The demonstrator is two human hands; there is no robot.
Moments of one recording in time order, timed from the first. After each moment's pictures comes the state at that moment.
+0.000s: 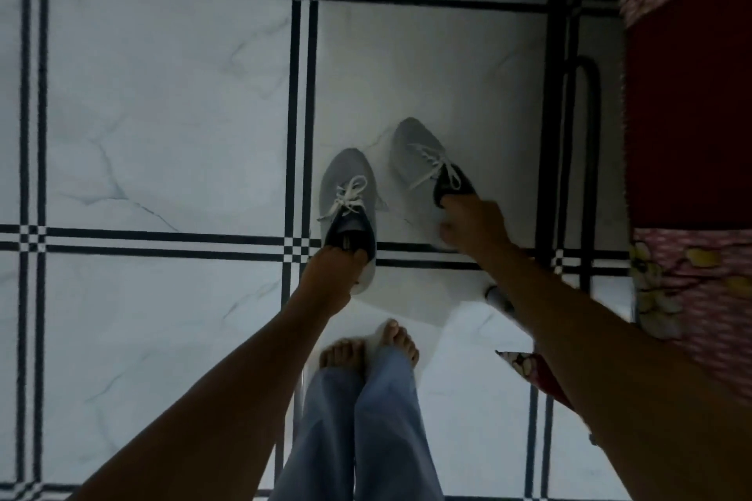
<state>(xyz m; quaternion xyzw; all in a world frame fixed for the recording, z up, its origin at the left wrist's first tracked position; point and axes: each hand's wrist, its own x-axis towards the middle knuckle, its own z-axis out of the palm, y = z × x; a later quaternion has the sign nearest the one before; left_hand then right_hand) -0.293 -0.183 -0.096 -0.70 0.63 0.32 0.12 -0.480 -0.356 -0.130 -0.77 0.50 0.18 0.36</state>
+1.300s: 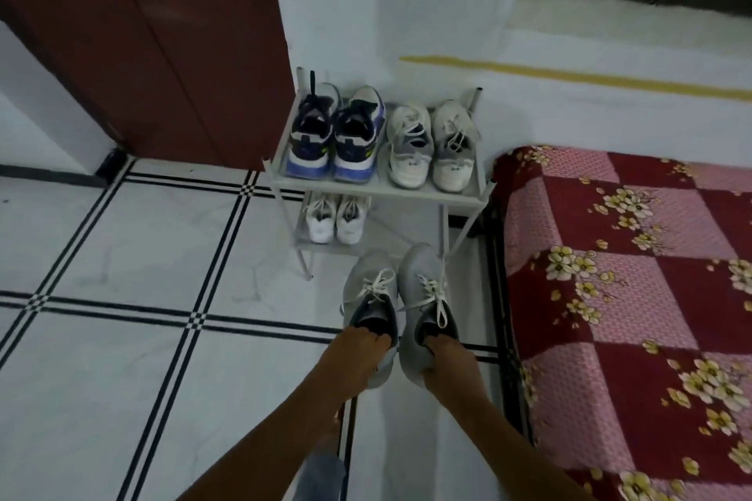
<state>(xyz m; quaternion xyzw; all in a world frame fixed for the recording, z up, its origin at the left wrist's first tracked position) 0.003 -0.531 0.363 -0.66 0.72 0.20 0.06 -0.171 -0.608 0.345 -0.83 0.48 0.09 0.26</state>
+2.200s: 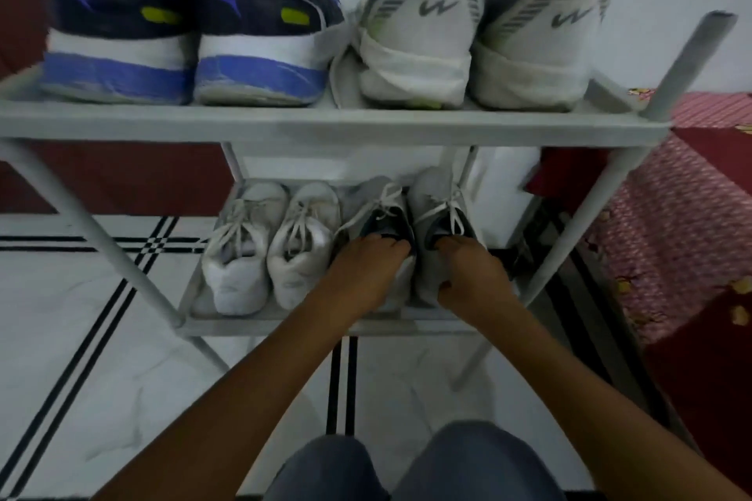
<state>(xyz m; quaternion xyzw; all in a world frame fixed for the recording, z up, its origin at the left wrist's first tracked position) 0.130 -0.862 0.065 -0.67 0.73 0.03 -0.09 -0.029 -0.934 0.054 -0.89 0.44 -0.10 0.11</state>
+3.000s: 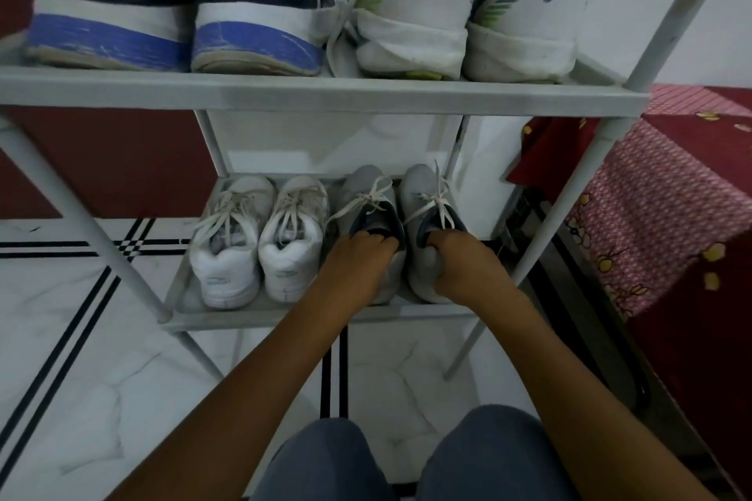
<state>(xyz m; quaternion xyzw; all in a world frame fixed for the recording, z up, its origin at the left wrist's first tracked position) 0.130 -0.849 0.050 -0.68 0.73 -0.01 -0.09 -0.029 -0.922 0.057 -0.87 0.48 -0.04 0.14</state>
